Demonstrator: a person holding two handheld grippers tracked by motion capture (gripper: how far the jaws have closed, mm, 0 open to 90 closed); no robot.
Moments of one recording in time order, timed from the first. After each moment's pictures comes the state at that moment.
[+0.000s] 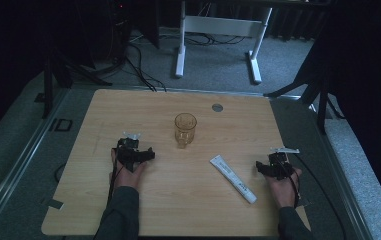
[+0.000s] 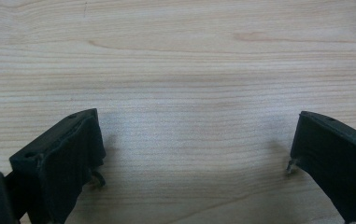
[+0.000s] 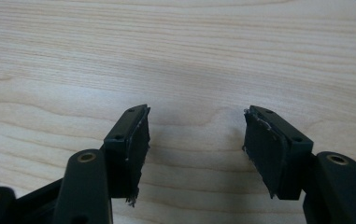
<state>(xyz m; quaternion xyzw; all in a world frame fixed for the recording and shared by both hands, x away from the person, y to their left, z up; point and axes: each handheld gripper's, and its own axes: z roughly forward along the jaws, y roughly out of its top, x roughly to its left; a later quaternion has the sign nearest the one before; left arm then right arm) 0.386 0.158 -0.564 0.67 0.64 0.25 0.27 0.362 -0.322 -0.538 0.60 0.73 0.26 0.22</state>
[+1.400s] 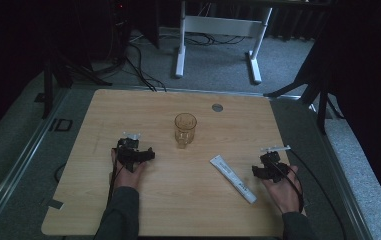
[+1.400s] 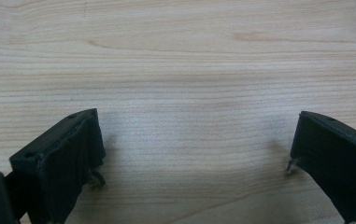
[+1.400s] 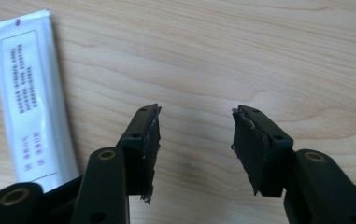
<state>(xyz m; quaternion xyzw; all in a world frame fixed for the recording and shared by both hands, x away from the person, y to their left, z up) 0.386 0.158 -0.564 0.67 0.64 0.25 0.27 0.341 -0.286 -0.500 0.57 0.77 0.20 0.20</state>
